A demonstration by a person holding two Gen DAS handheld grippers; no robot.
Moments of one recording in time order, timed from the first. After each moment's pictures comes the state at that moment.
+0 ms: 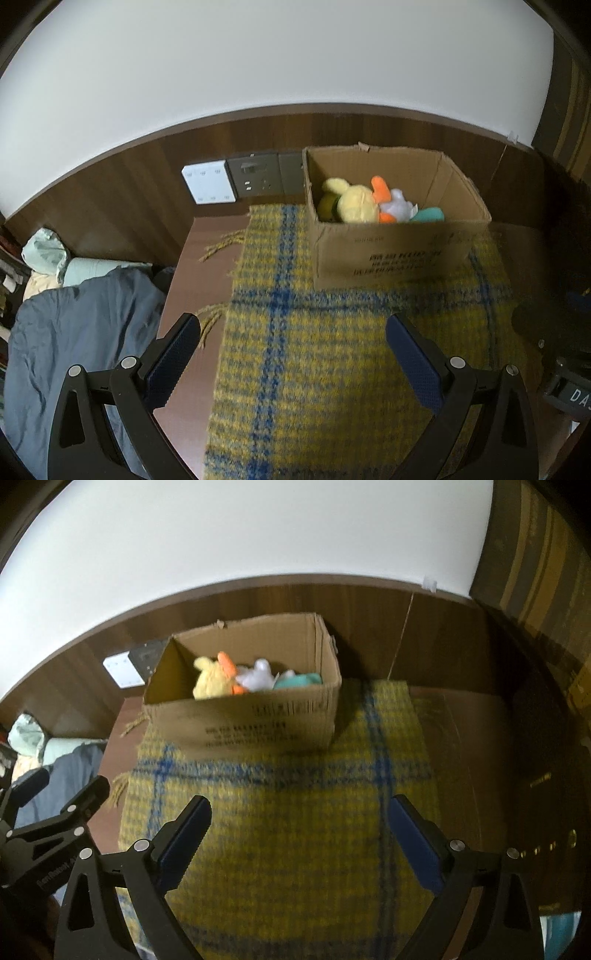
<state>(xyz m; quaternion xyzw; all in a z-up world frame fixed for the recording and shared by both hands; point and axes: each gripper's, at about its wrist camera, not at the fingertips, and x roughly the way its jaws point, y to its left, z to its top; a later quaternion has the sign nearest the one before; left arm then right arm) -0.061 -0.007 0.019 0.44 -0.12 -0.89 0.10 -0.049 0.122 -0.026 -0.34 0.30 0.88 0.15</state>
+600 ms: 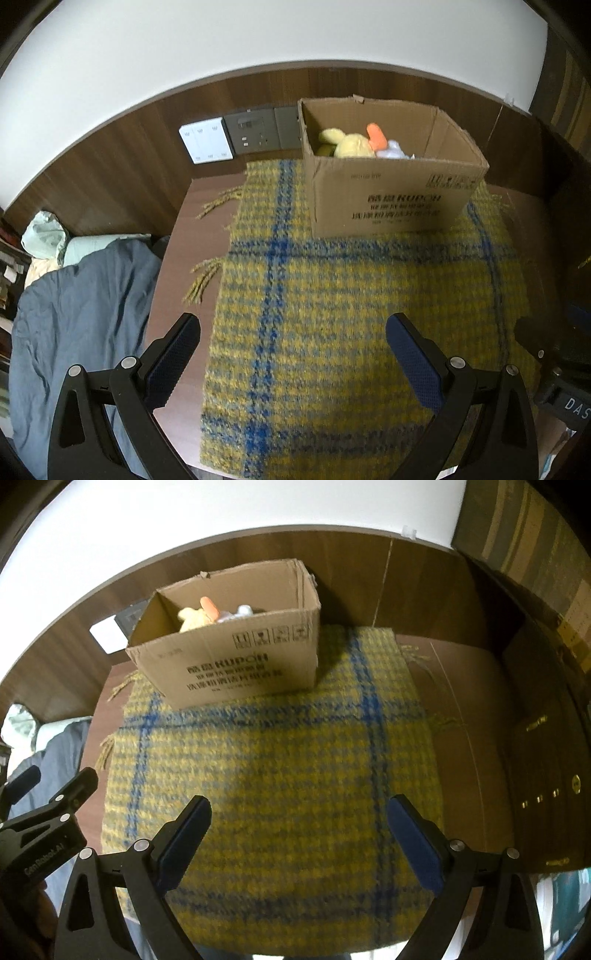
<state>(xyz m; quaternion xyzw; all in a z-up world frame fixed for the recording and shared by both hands) -0.033 -0.011 -0.009 0.49 -0.11 -0.86 0.10 -0.025 0.098 -0.065 -0.39 0.32 0.85 0.15</state>
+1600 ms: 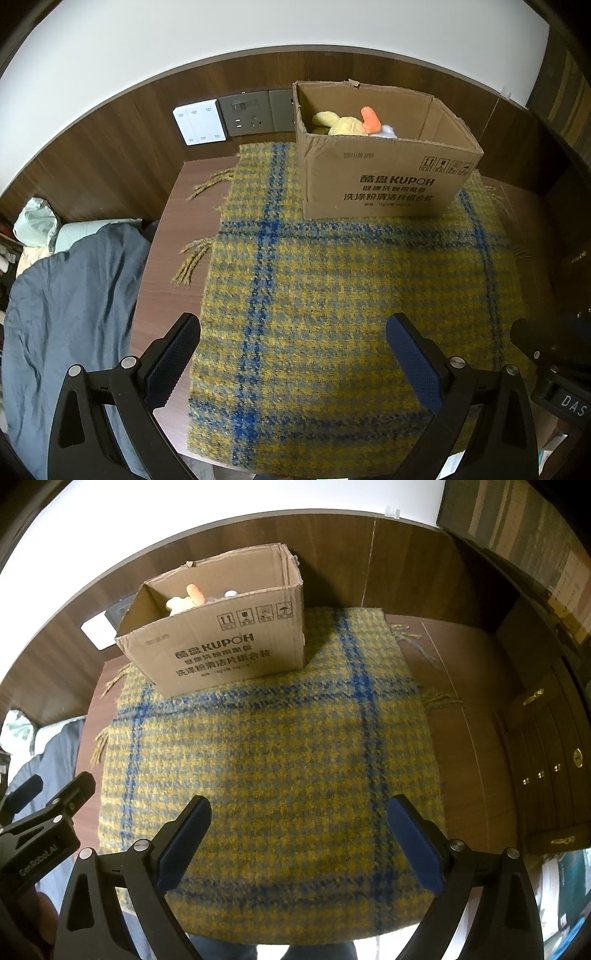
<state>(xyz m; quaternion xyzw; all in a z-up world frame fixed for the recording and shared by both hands) -0.026 -0.012 -0.019 0.51 -0.09 -0.85 0.09 -0.014 0.096 -0.078 -0.41 0.34 0.83 0.15</state>
